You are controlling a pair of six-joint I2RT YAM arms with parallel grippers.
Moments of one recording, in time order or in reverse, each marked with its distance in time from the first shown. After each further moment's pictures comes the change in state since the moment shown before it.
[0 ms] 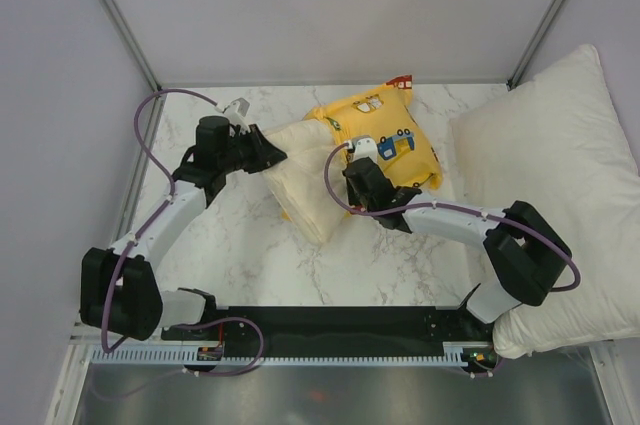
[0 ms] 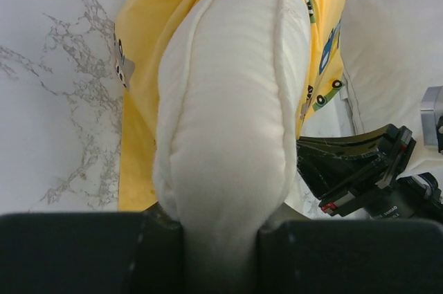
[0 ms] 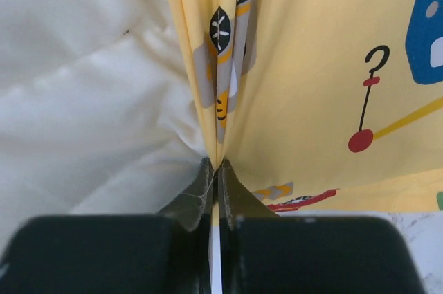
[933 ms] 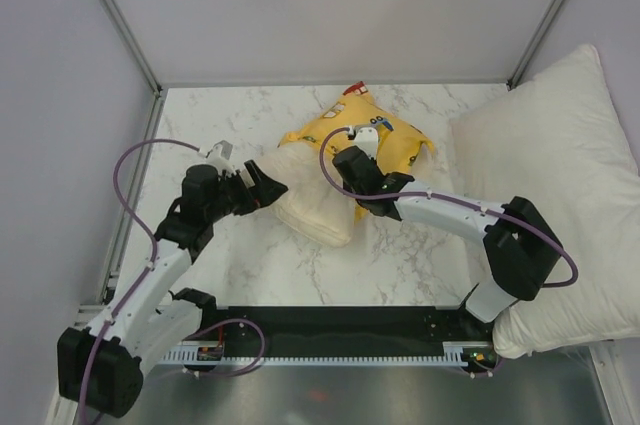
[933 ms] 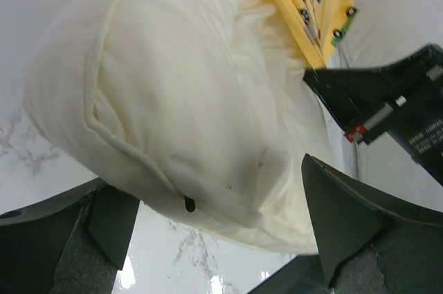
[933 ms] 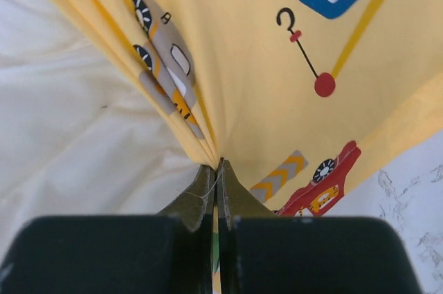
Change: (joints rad) left arm -0.032 -0.342 -0.281 -0.046 -0.109 -0.101; right arm 0.027 0.028 0.173 -0.217 0.127 0.172
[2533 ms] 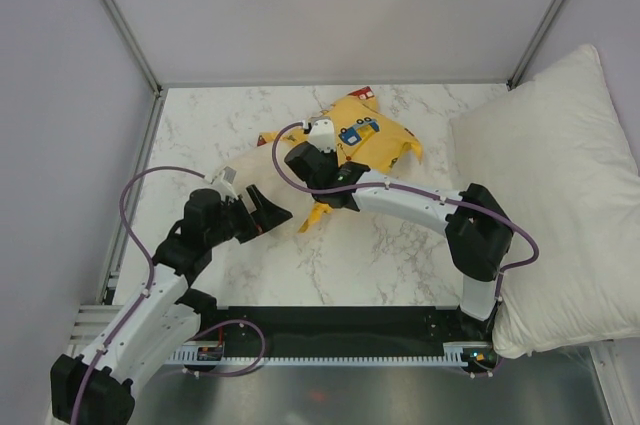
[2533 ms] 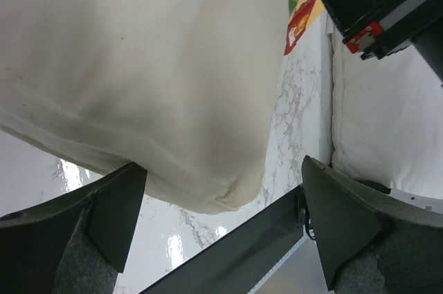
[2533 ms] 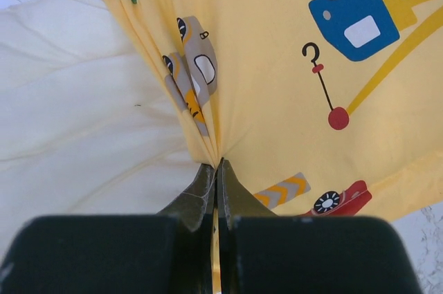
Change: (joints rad) left arm -0.070 -0.250 -0.188 -0.101 0.054 -0.174; right arm 0.142 0.255 0.378 -0.154 0.158 0.000
